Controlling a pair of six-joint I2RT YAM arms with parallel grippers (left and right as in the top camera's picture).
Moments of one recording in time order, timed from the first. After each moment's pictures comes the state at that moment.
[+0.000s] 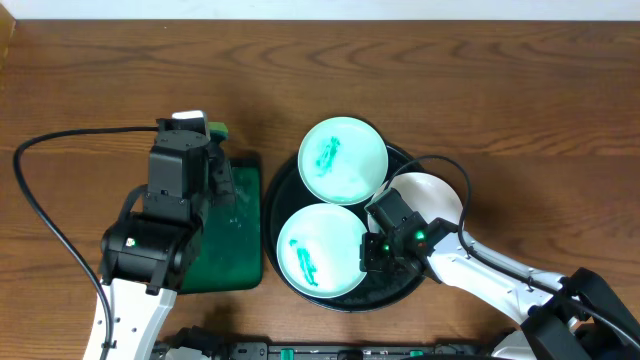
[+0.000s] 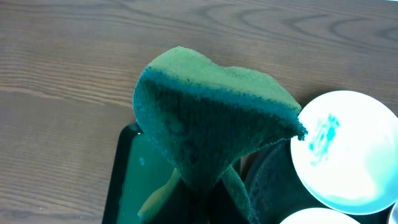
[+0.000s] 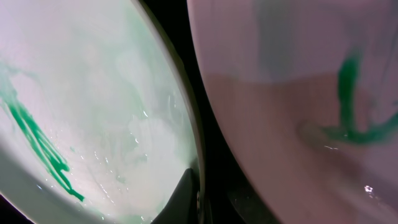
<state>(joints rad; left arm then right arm) -0.22 1.01 1.05 -0.81 -0.23 -0.25 0.71 1.54 0.66 -0.40 -0.27 0.81</state>
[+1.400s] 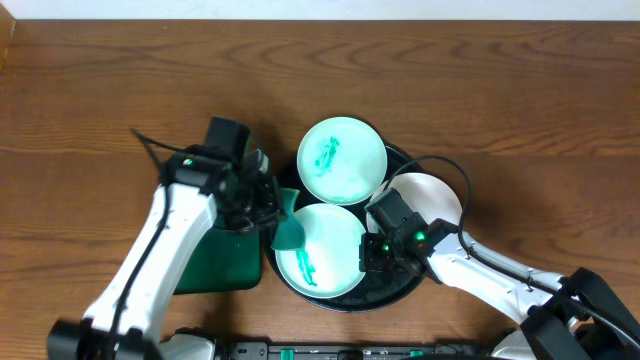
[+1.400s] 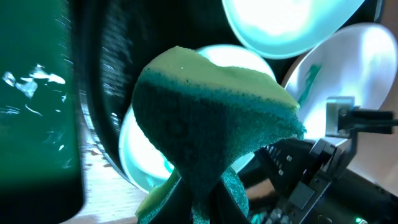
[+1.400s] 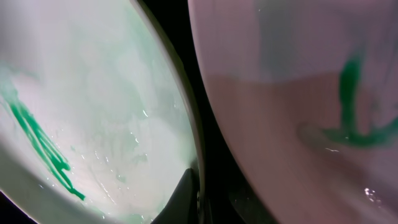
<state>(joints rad) -0.24 1.43 1.05 -1.06 0.46 -0.52 0.71 1.54 0.66 -0.38 -0.29 0.81</state>
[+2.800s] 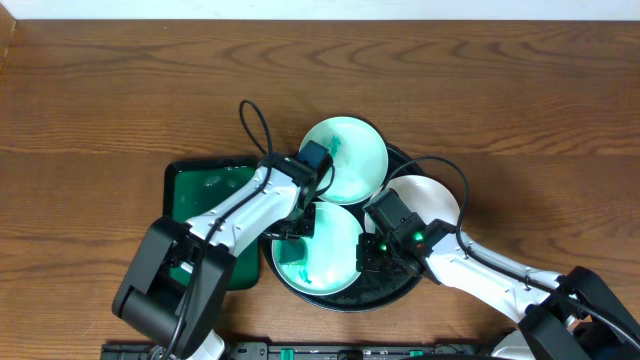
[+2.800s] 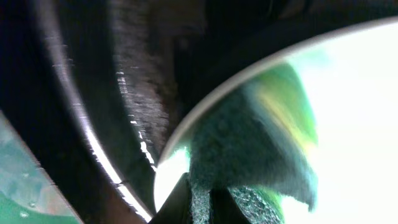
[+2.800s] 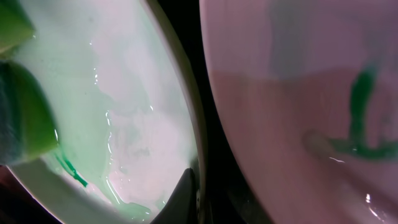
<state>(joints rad) -0.56 1.77 1.06 -0.99 -0.03 -0.46 0.72 1.54 0.66 -0.36 -0.31 0.82</state>
